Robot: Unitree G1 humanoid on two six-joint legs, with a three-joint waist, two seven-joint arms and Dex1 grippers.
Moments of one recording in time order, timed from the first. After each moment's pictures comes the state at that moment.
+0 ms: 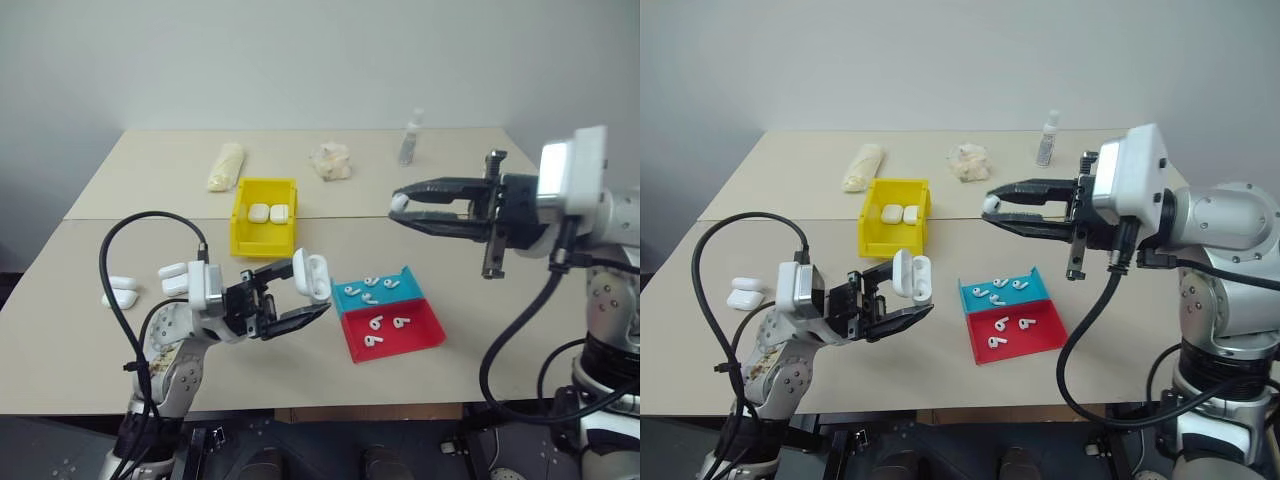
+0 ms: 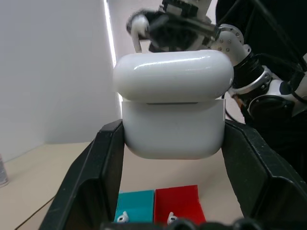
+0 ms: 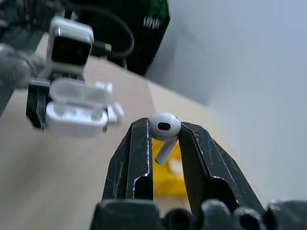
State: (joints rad) left arm -0.29 0.36 -0.01 -0.22 -0.67 -0.04 -1.16; right arm -0.72 -0.60 -0.26 -0.48 0.52 0.44 1.19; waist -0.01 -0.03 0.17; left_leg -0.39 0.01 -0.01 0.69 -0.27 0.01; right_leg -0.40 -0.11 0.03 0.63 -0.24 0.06
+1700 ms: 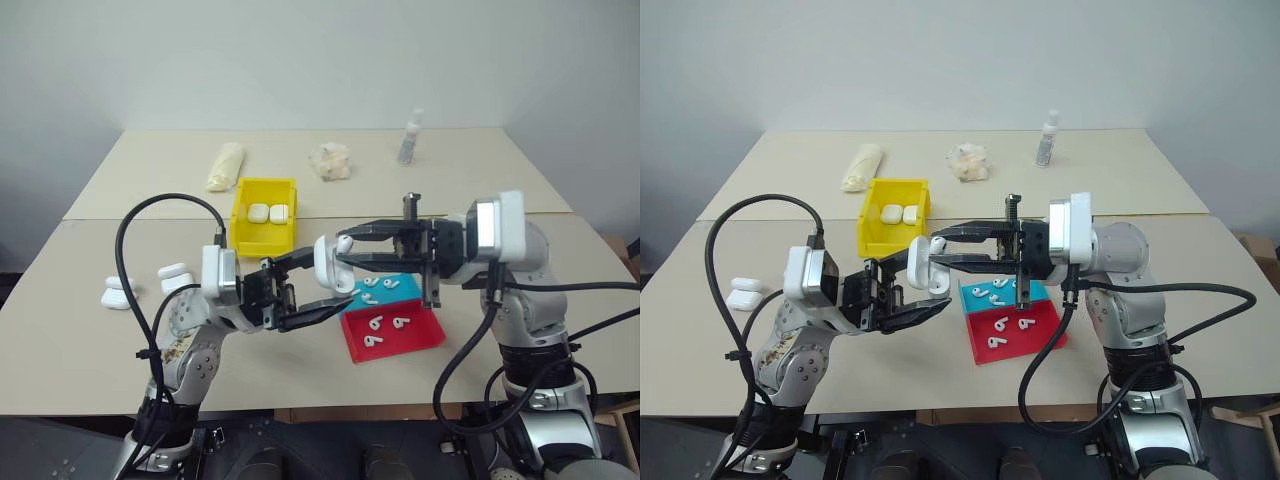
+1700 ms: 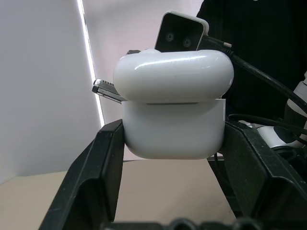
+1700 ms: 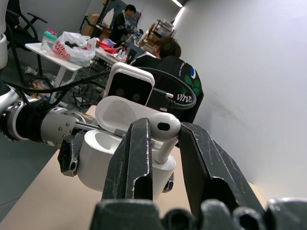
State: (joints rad) left arm -0.35 0.32 -0.05 -0.25 -0.69 0.03 -1.16; right arm -0.67 -0.44 0.01 -0.20 0.57 0.02 1.27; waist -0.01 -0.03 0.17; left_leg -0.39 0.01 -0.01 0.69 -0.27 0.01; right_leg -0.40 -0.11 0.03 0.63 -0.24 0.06
